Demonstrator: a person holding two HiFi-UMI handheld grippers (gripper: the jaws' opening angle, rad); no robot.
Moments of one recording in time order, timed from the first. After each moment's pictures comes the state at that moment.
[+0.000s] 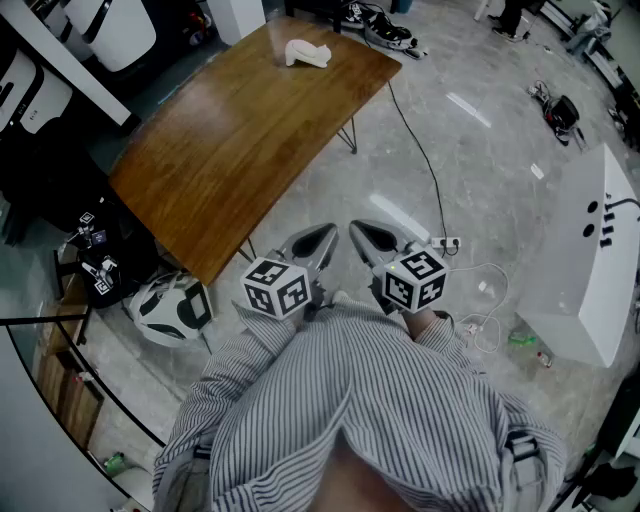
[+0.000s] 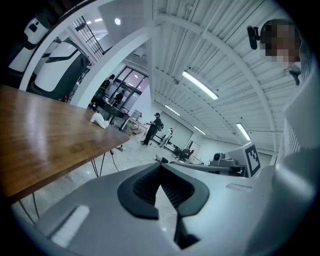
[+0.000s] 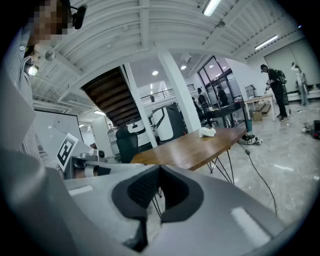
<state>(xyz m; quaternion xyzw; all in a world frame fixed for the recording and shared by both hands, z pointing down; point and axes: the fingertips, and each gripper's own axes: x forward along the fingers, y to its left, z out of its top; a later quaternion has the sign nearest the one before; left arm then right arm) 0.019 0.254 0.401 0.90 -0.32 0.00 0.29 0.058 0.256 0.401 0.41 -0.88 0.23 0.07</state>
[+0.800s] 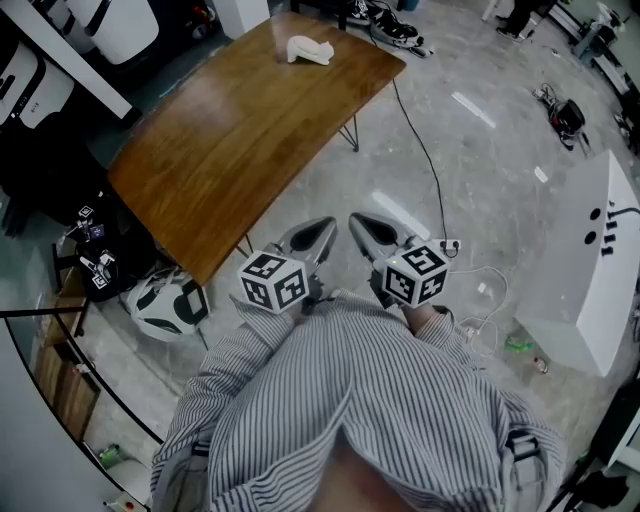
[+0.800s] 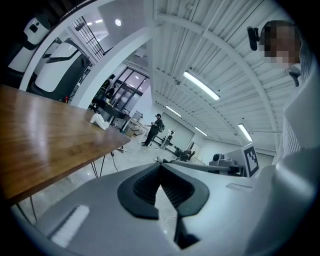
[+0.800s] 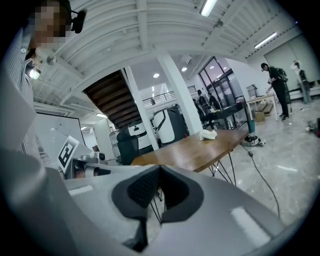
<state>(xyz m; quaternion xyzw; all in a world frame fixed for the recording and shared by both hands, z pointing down) 0.027 0.233 0.402 0.90 -0.32 -0.01 0.29 0.066 0.232 0.400 0.40 -0.88 0.23 0.06</state>
